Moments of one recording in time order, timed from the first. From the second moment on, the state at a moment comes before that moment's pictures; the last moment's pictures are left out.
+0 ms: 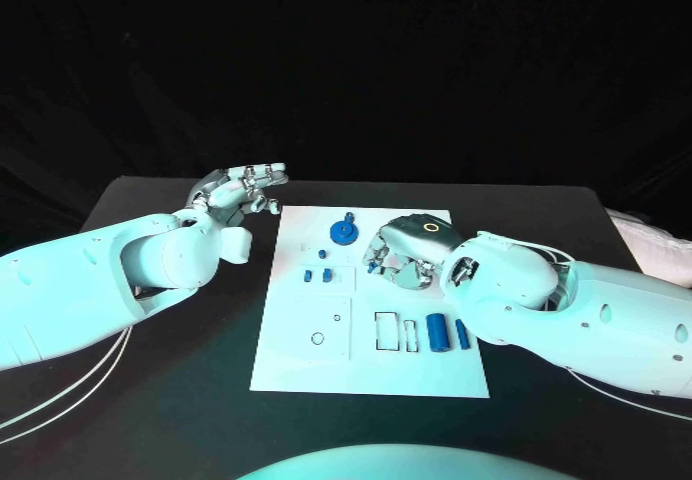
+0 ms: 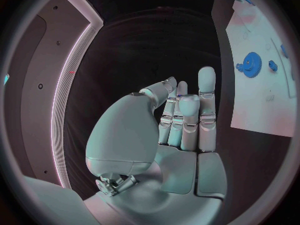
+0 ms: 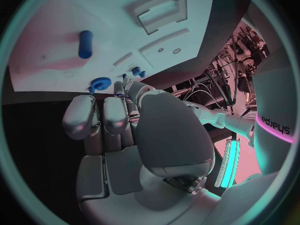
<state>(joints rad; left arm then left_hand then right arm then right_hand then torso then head) 1.21 -0.89 -0.03 1.51 0.17 -0.35 0.37 1.35 -0.11 0.50 -0.09 0.08 1.06 0.17 0.11 0.07 1.15 0.10 0.20 0.09 1.29 0.01 1.16 0.72 0.17 1.25 0.11 0.65 0.89 1.08 -0.80 0.04 1.77 -1.79 -0.23 -0.29 1.47 -0.08 0.47 0.08 0.04 1.17 0.11 0.07 0.08 1.21 0.05 0.08 0.06 1.46 -0.03 1.11 1.05 0.09 1.37 0.07 1.23 1.04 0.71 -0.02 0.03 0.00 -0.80</state>
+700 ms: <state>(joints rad) 1.21 -0.89 -0.03 1.52 0.16 -0.35 0.37 1.35 -0.11 0.50 -0.09 0.08 1.05 0.18 0.11 0.07 1.14 0.10 0.20 0.09 1.29 0.01 1.16 0.72 0.17 1.25 0.11 0.65 0.90 0.99 -0.69 0.02 1.74 -1.81 -0.20 -0.27 1.47 -0.08 0.47 0.07 0.05 1.17 0.11 0.07 0.09 1.21 0.05 0.07 0.06 1.47 -0.03 1.12 1.06 0.09 1.37 0.07 1.24 1.05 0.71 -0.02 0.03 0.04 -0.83</state>
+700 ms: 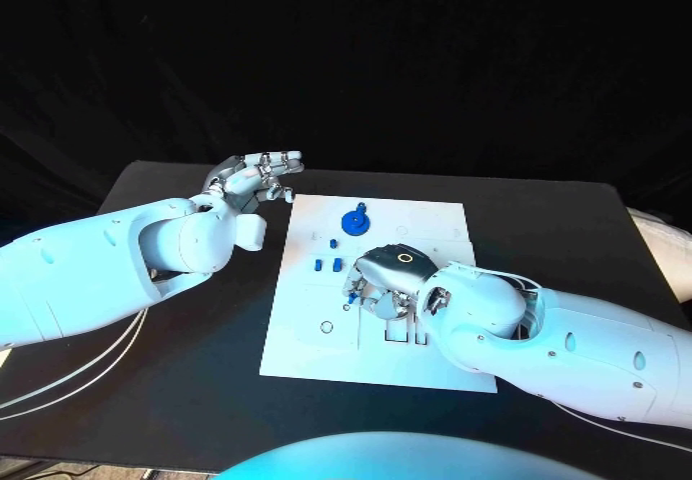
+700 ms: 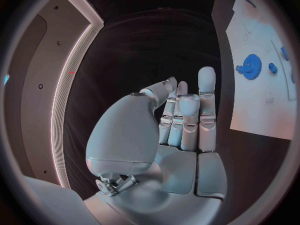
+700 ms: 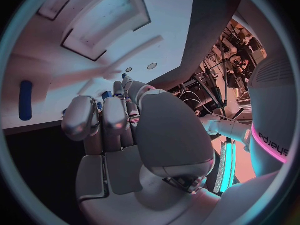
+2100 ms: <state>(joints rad) 1.21 -0.88 -0.03 1.51 0.16 -0.35 0.36 1.35 -0.11 0.50 -0.09 0.08 1.05 0.18 0.11 0.07 1.14 0.10 0.21 0.09 1.28 0.01 1.16 0.72 0.17 1.25 0.11 0.65 0.89 0.97 -0.66 0.02 1.72 -1.83 -0.16 -0.27 1.44 -0.10 0.48 0.07 0.04 1.16 0.12 0.07 0.09 1.21 0.06 0.07 0.06 1.47 -0.03 1.13 1.07 0.09 1.38 0.07 1.24 1.05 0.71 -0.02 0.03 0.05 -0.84</state>
